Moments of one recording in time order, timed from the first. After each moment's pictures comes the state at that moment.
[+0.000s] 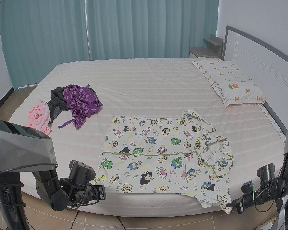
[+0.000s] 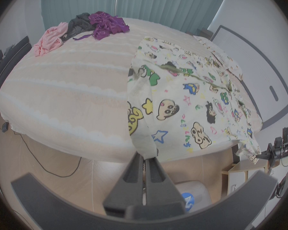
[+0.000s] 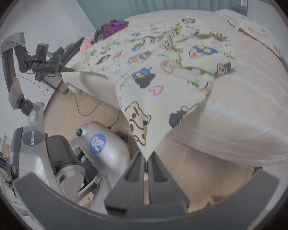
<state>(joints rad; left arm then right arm) -0.43 2.19 -0.39 -0.91 0.10 -0.50 -0.06 2.15 -0.02 -0.99 0.47 -0.42</state>
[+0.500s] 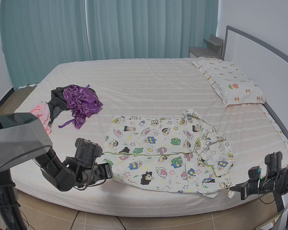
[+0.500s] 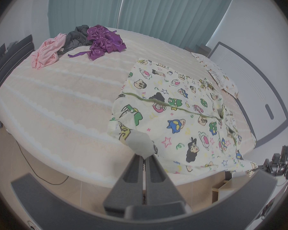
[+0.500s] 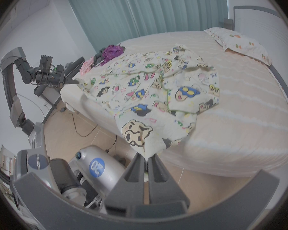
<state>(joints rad) -0.43 2.12 -0.70 -0.60 0.11 -0.58 -0.07 1.99 -0.10 -0.98 0.48 -0.27</state>
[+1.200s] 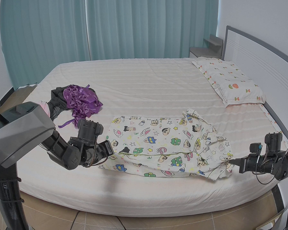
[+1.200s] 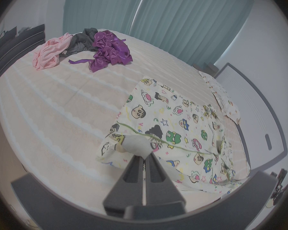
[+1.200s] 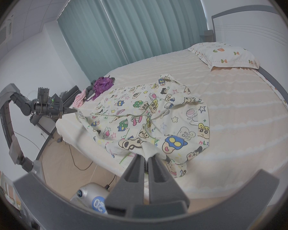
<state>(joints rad) -0.35 2.21 -0.97 -0.51 0.11 -0.66 -0.07 1.99 -0.35 -0.98 0.49 -0.01</state>
